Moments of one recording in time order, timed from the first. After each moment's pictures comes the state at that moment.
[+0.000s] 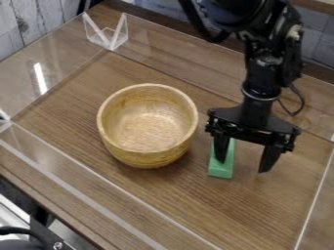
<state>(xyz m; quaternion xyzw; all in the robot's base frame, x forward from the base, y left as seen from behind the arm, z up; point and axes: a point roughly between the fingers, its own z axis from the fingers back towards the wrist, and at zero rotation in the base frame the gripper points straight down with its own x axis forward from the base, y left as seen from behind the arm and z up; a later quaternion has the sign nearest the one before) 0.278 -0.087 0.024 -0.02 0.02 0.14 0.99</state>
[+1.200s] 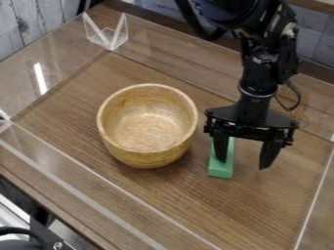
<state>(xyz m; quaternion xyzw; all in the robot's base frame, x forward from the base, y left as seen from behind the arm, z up) 0.283 -0.074 0.020 -0.01 0.01 0.19 0.98</state>
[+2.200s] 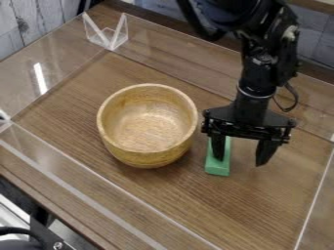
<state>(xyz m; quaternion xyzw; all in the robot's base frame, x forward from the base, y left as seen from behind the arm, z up) 0.281 -0.068 0.019 0.01 0.01 0.23 0.97</state>
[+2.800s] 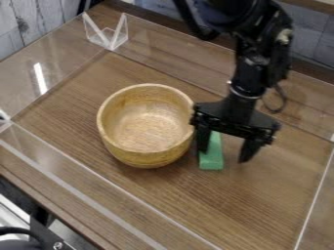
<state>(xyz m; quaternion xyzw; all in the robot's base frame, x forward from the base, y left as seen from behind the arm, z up) 0.270 -0.036 0.011 0.05 0.03 0.20 0.98</state>
